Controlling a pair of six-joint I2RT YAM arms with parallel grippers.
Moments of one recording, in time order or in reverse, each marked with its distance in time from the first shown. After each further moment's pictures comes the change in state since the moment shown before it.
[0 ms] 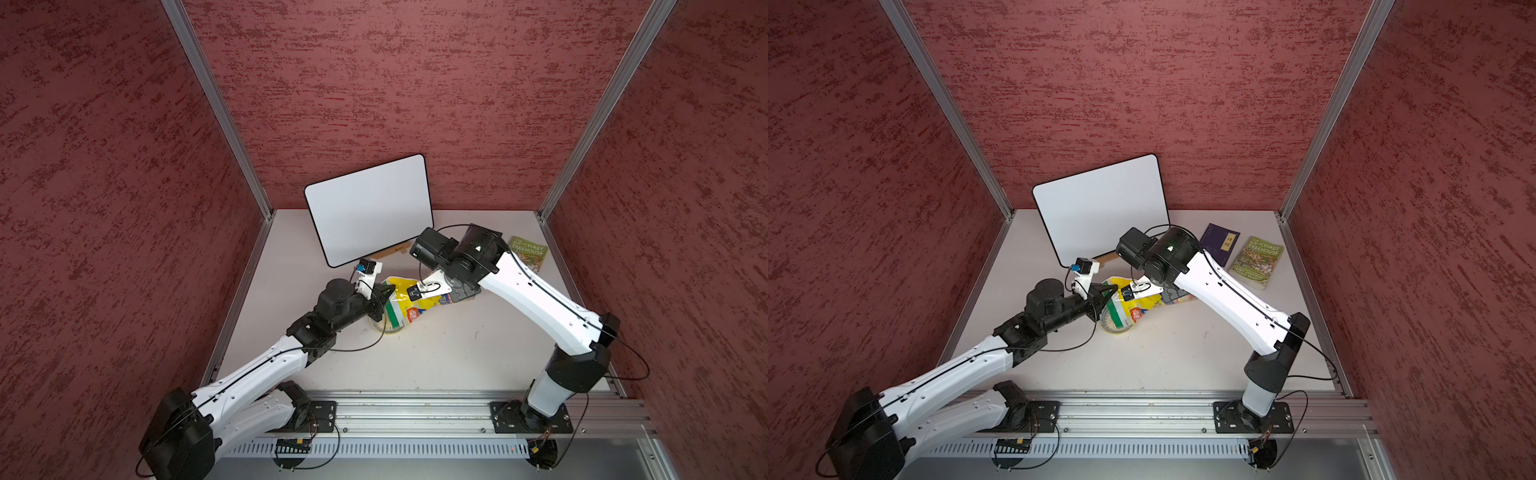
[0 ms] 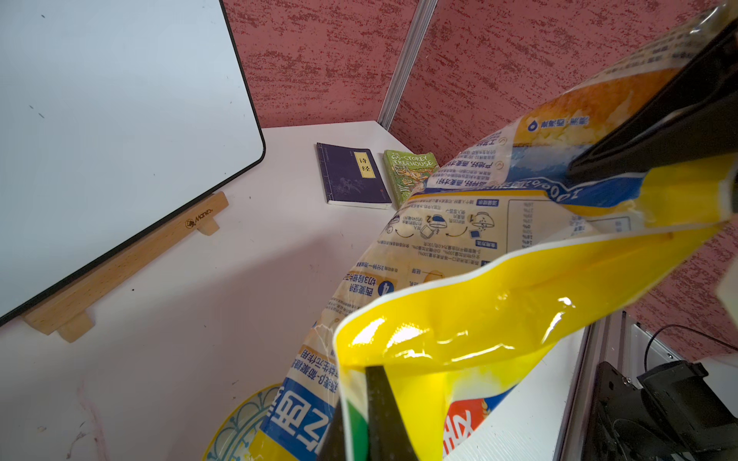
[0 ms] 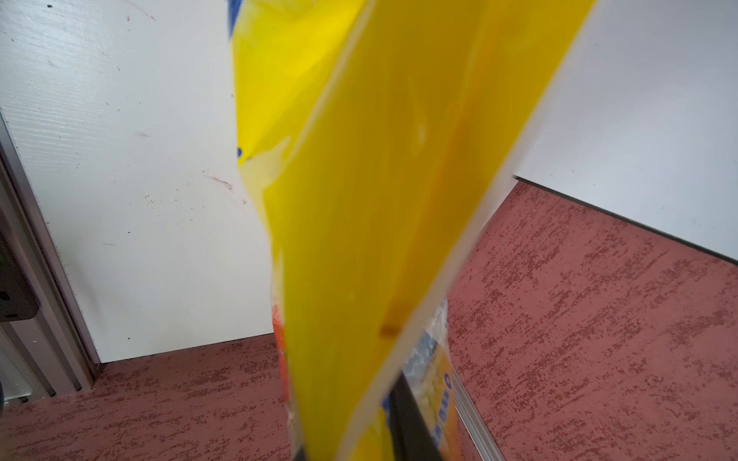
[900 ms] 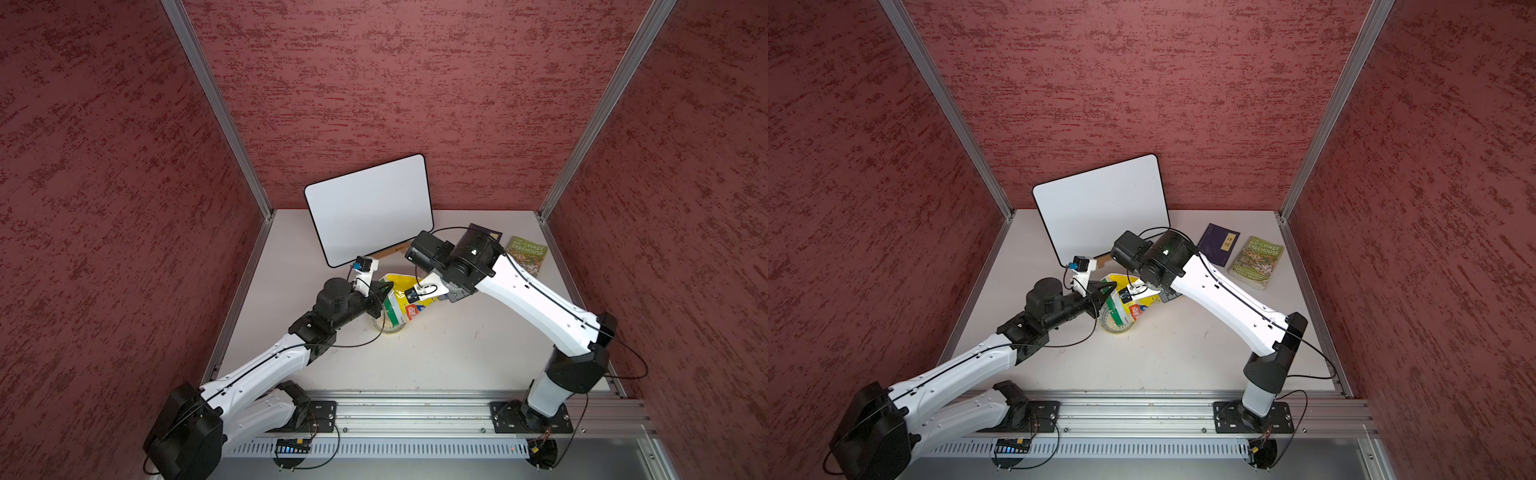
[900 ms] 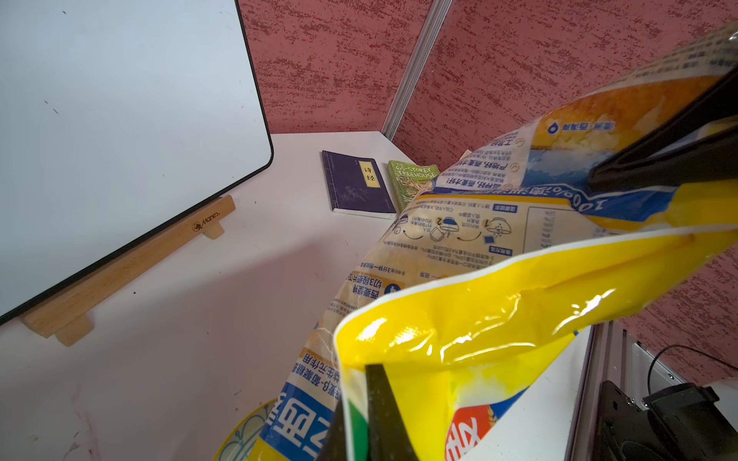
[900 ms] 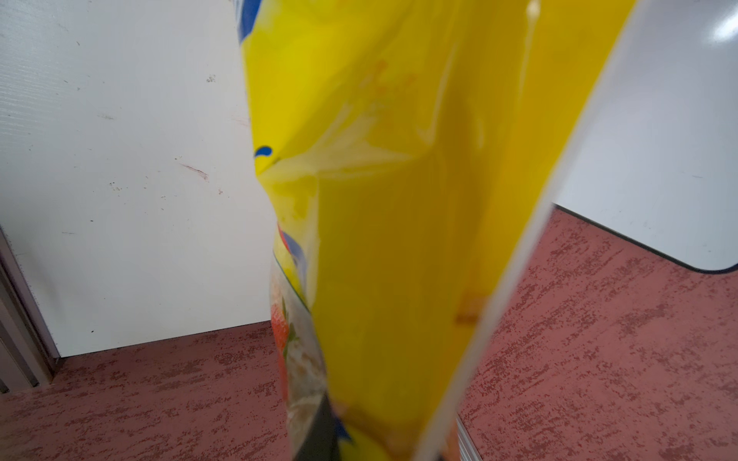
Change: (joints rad) left arm 0.044 0.047 -0.034 0.100 0.034 -0.028; right arm 0.029 0.003 -0.018 0.029 0.061 -0.032
